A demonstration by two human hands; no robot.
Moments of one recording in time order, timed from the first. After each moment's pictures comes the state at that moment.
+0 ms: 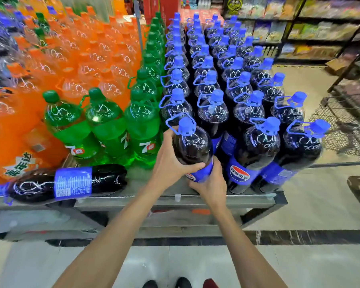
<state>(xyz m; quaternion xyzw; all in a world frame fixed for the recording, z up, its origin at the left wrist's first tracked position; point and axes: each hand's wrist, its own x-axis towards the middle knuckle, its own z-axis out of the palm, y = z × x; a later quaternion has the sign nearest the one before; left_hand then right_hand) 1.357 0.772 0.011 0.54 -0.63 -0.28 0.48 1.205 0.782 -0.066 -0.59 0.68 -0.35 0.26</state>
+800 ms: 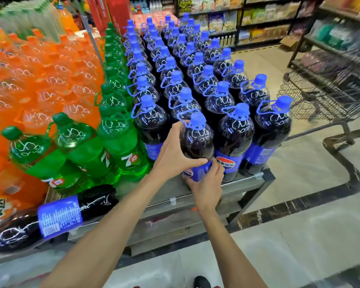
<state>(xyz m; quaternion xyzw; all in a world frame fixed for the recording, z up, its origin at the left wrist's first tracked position) 1.328 0.738 0.028 0.46 -0.76 -0.30 0.35 1.226 0.797 -0.071 -0.42 0.80 -0.39 0.16</state>
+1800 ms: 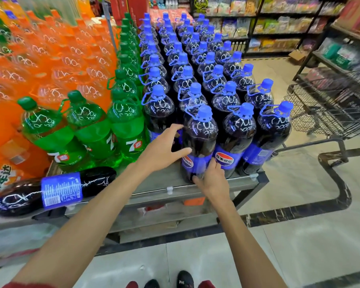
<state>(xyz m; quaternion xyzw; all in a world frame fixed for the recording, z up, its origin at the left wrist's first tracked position) 1.367 0.755 0.033 0.51 -0.79 -0.26 0.22 1.186 0.812 -0.046 -0.58 0.77 -0.14 0.21</state>
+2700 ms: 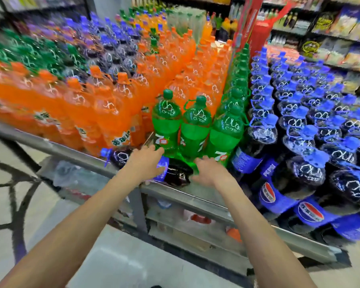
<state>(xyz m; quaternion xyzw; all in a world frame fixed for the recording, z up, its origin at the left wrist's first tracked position) 1.609 0.862 0.029 0.75 -0.66 -0.03 -0.05 1.412 0.766 0.019 -0.88 0.44 0.13 0.09</state>
